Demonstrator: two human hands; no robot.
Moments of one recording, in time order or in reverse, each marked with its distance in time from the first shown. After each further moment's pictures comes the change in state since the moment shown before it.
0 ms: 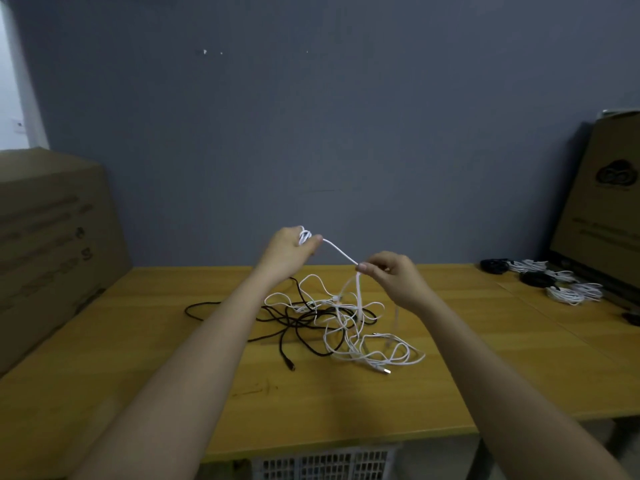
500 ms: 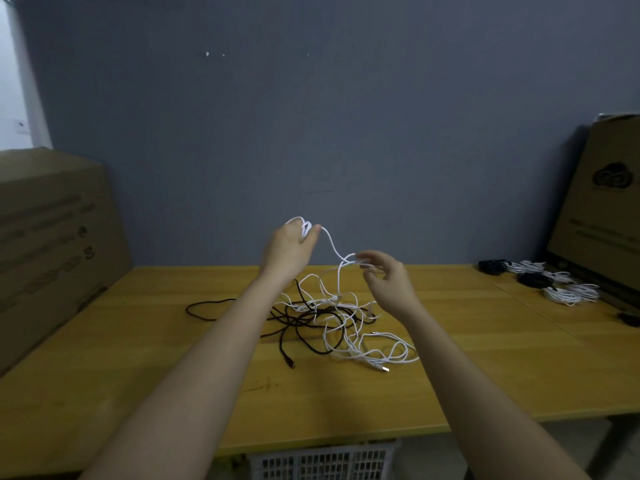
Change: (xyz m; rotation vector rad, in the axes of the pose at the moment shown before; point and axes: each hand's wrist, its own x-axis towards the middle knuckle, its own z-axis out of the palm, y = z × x) left_hand -0.008 0.011 0.004 0.066 0.177 0.040; right_hand -0.015 -0.016 0.021 0.222 0.135 0.157
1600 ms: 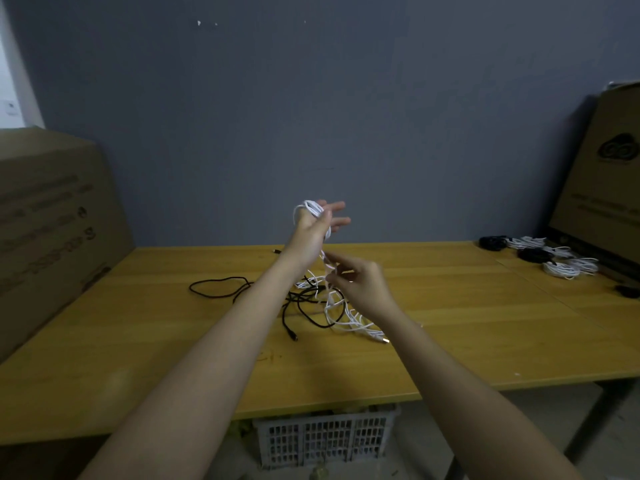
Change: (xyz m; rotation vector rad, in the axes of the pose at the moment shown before) left_hand -0.029 0.020 0.021 -0.801 -0.247 -0.044; right_hand -0.032 0.010 0.045 -0.025 -0.063 -0.168
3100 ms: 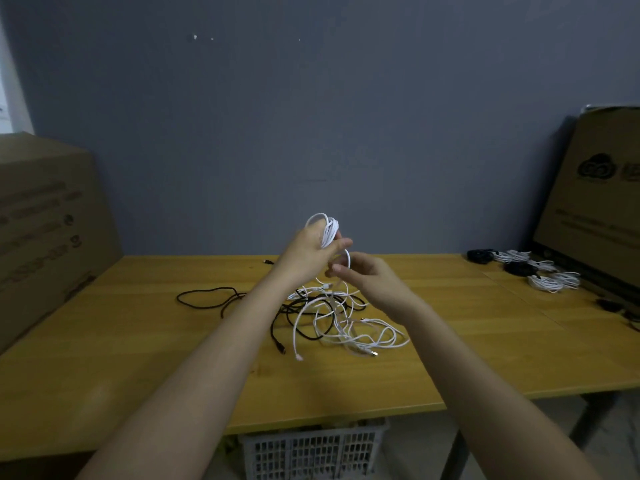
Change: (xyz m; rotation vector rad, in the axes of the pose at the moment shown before) left_hand 0.005 -0.007 -0.002 0.563 -0.039 0.103; right_hand 0.006 -0.025 -0.052 0.232 -0.281 0.218
